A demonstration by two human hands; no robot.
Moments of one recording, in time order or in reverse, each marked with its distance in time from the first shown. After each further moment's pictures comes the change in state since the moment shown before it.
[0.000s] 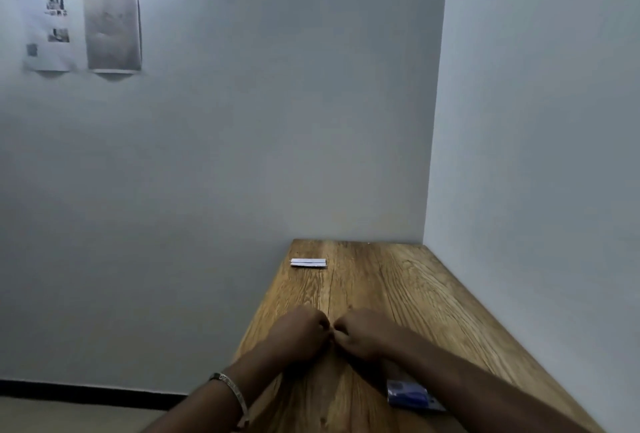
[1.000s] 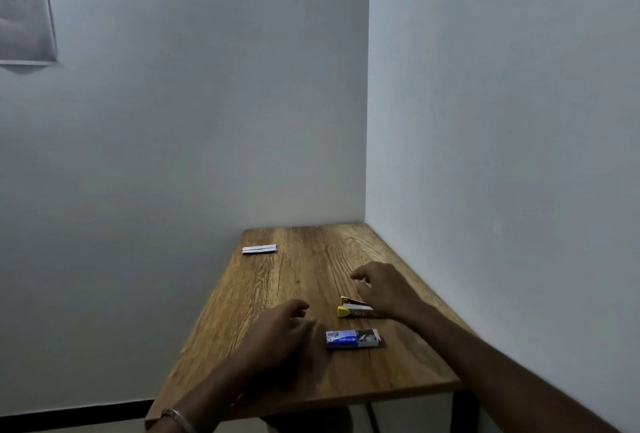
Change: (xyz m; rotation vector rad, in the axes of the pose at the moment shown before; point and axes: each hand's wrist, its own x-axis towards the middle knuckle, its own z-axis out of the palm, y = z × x) left_hand -0.064 0.050 0.021 -0.330 0.072 0.135; right_hand -0.122 0.060 -0.035 0.192 0.536 0.155
